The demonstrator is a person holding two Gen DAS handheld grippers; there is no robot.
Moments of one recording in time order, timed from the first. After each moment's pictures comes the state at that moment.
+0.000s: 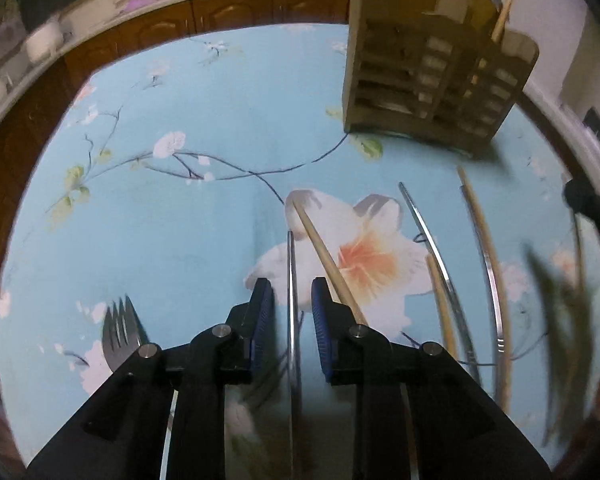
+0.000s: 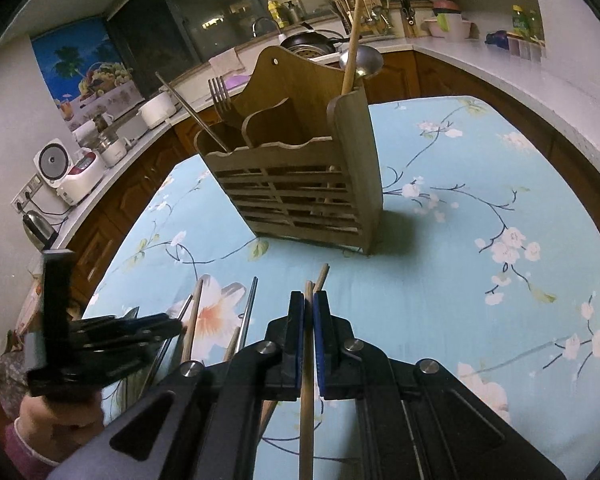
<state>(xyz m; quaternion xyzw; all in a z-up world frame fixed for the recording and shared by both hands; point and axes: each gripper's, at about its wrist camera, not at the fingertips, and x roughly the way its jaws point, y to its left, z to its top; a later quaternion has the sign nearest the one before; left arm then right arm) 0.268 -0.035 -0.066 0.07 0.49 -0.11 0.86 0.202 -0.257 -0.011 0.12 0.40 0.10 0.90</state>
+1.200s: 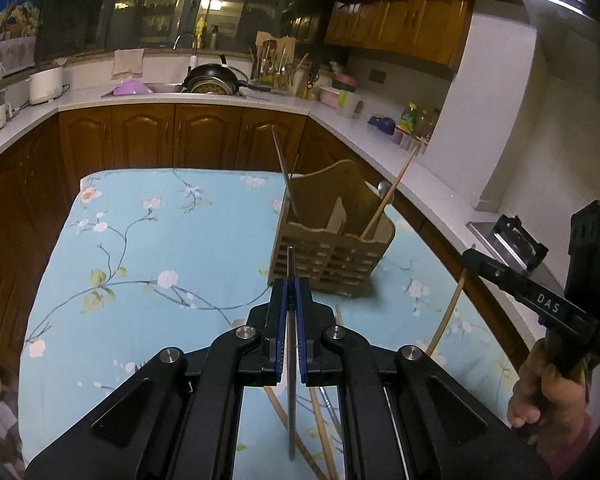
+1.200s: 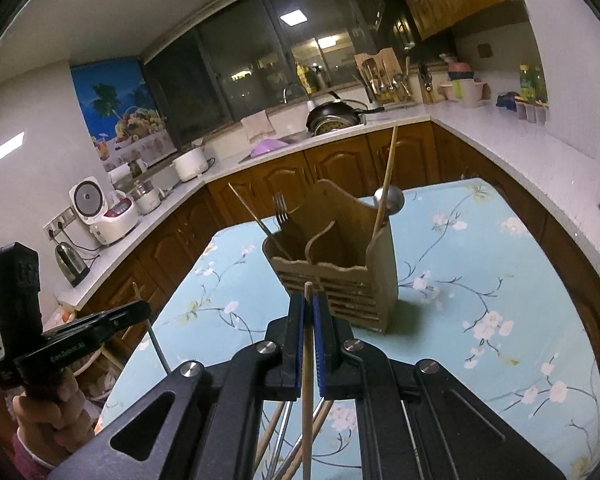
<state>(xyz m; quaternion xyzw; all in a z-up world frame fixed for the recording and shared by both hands) 0.208 -0.005 0.094 -0.05 0.32 -0.20 0.92 0.171 -0.264 0.086 0.13 0.29 0.13 0.94</state>
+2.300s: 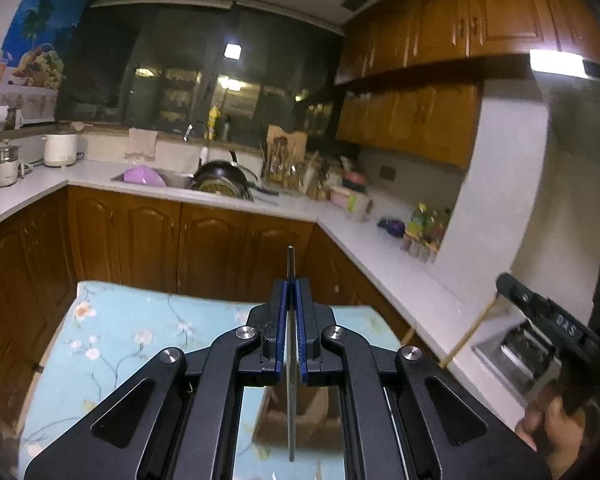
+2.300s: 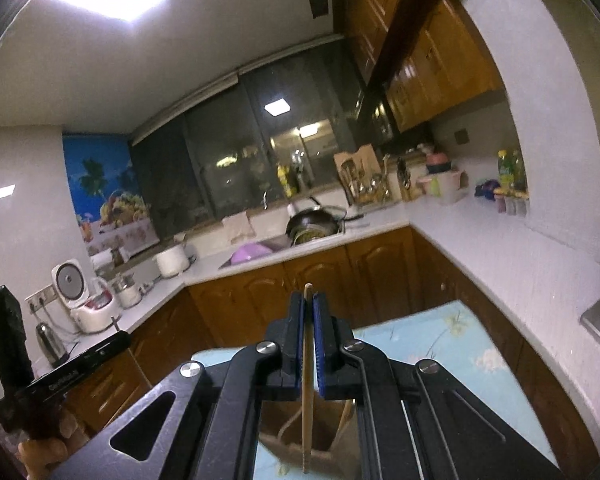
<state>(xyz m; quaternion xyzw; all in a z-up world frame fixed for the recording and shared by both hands) 0.290 -0.031 0.199 -0.10 0.16 -0.16 0.97 0.235 -0.307 0.190 0.14 0.12 0.06 0.98</state>
